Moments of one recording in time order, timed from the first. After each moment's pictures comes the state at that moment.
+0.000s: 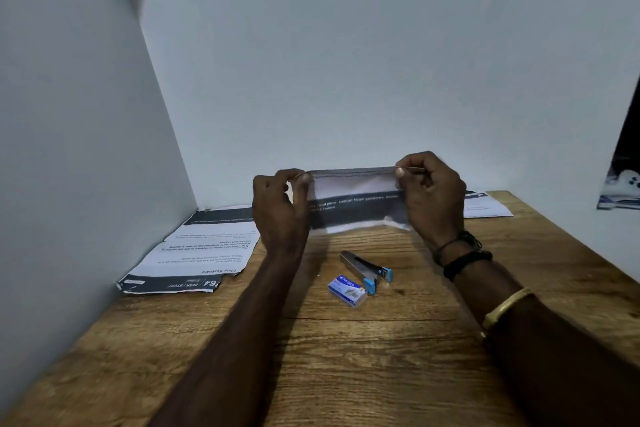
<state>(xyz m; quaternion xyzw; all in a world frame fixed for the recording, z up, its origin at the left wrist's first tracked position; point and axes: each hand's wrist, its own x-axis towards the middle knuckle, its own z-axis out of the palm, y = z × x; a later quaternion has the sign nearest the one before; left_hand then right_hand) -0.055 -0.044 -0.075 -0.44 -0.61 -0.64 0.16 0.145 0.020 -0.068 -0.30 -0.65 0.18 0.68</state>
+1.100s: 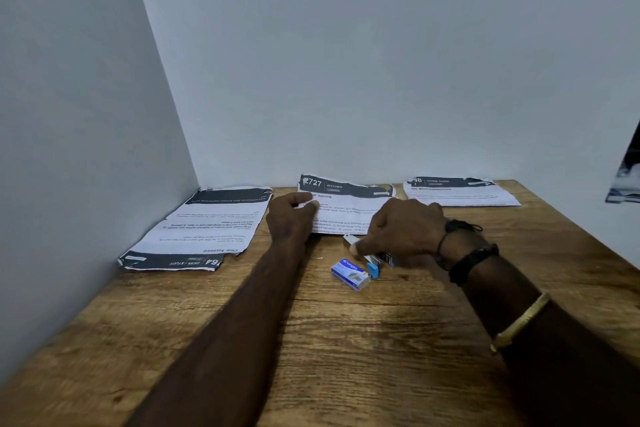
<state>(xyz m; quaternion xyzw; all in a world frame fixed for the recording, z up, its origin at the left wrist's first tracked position) -0.073 -0.018 -0.129 -0.30 -0.68 -0.65 -0.17 0.127 -0.022 -0.062 -0.50 -0.86 0.08 0.07</state>
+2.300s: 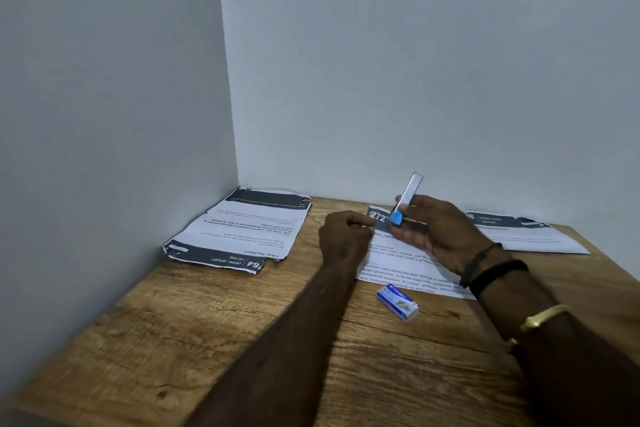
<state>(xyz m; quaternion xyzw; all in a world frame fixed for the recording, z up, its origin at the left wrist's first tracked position) -0.053 -0.039 -0.116 -0.34 -0.68 -0.61 -0.20 0.084 0.027 -0.077 -0.32 -0.50 0.70 0.39</state>
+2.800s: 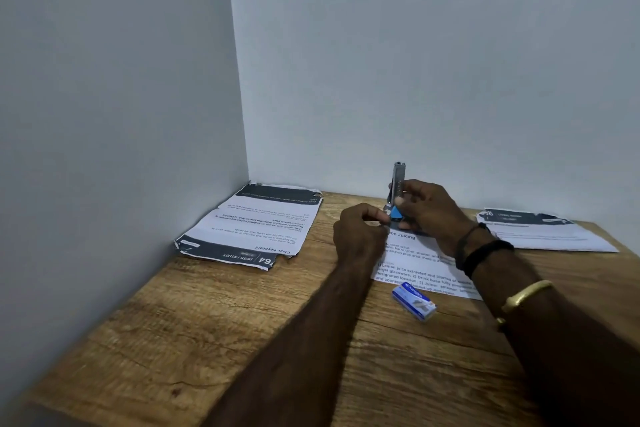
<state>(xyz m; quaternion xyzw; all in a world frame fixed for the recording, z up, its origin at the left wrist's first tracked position) -0.047 -0.045 -0.110 -0.36 -0.68 -0.61 -0.18 0.050 0.045 -0.081 -0.35 -0.71 0.49 0.37</state>
